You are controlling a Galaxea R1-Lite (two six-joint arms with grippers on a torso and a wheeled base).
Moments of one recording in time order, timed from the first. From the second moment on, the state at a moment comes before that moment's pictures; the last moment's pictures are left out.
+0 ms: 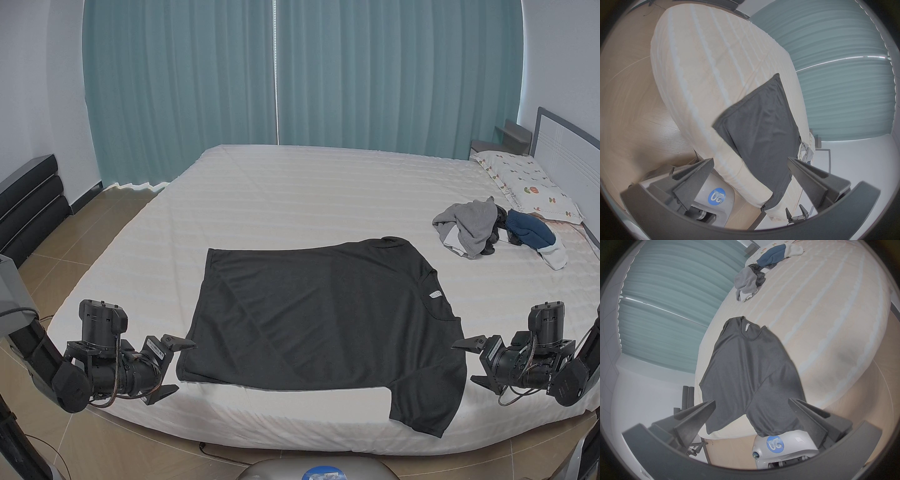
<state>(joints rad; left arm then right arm) -0.16 1.89 -0.35 -0.80 -0.26 -1.18 0.11 1.87 -0.21 -0.99 0.23 0.97</state>
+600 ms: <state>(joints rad) -0.06 2.00 -0.41 -0.80 -0.13 -1.02 0.14 1.87 -0.21 -0.99 0.22 0.97</state>
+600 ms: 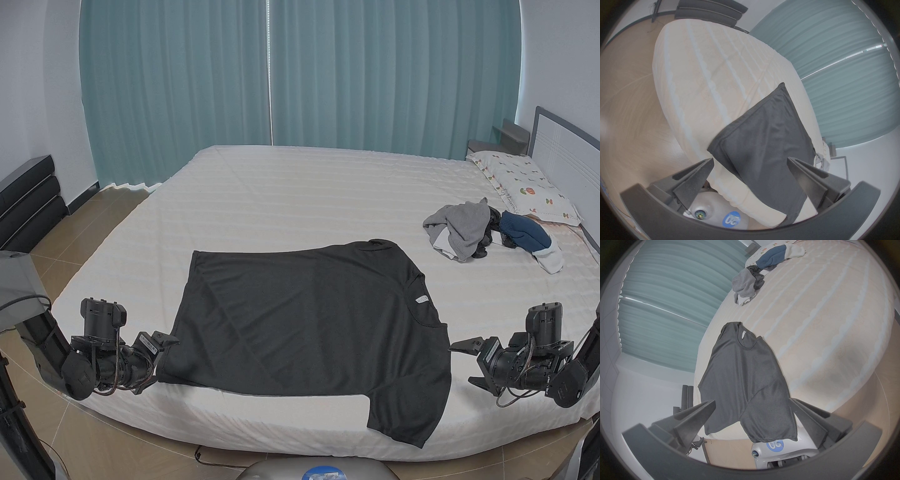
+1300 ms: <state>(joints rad) -0.06 2.17 -0.45 -0.89 0.00 -0.96 0.14 1.88 -0.21 -0.99 0.22 0.97</state>
